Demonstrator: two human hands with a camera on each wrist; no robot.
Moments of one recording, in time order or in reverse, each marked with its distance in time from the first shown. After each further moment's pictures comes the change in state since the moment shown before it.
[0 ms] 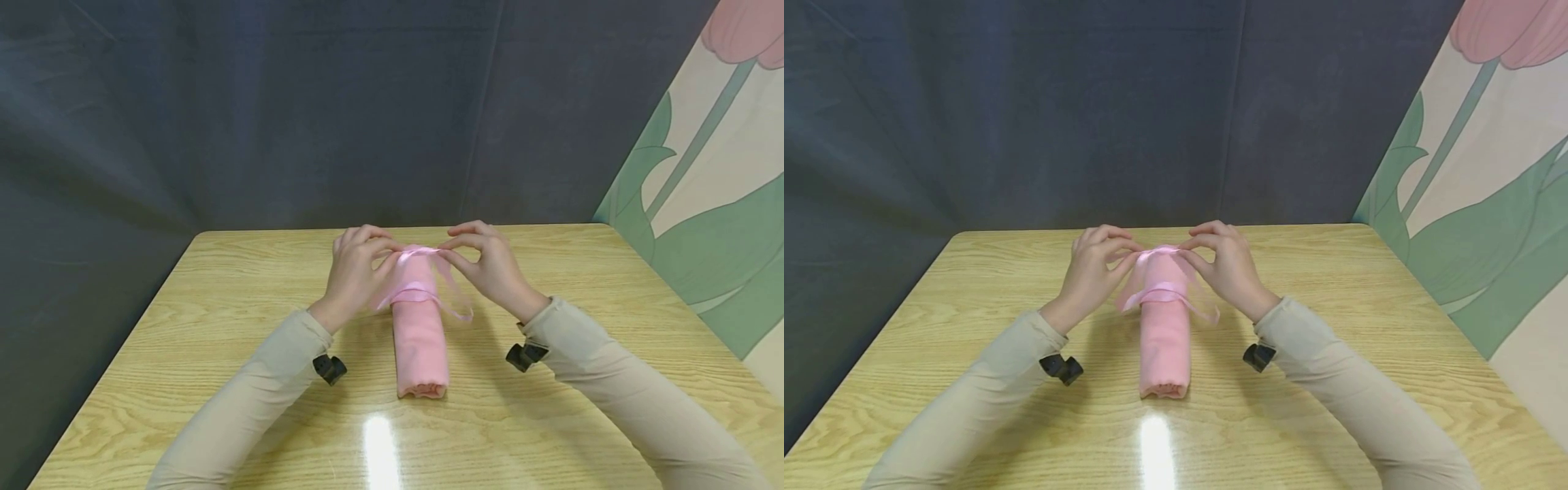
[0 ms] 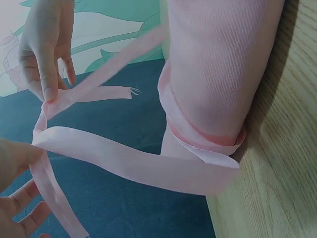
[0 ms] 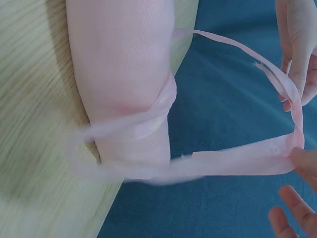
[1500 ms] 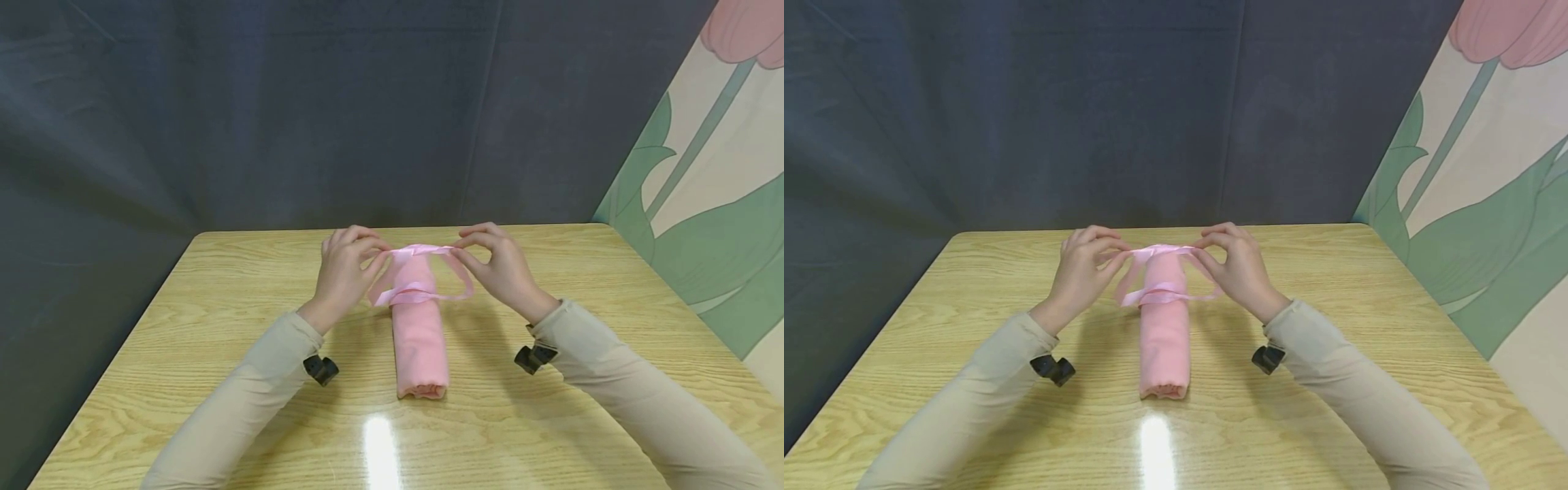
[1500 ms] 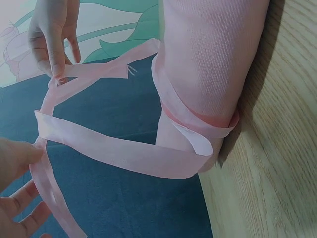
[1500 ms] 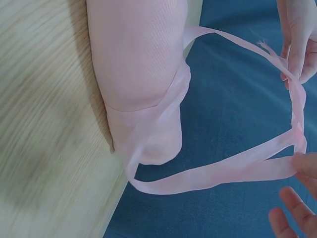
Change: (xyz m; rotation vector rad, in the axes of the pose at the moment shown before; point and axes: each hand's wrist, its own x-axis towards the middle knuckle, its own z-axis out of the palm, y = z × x) left_hand -0.003 -0.013 -0.005 -0.003 0.026 -0.017; right_hand -0.007 0.011 -0.007 0.007 0.015 0.065
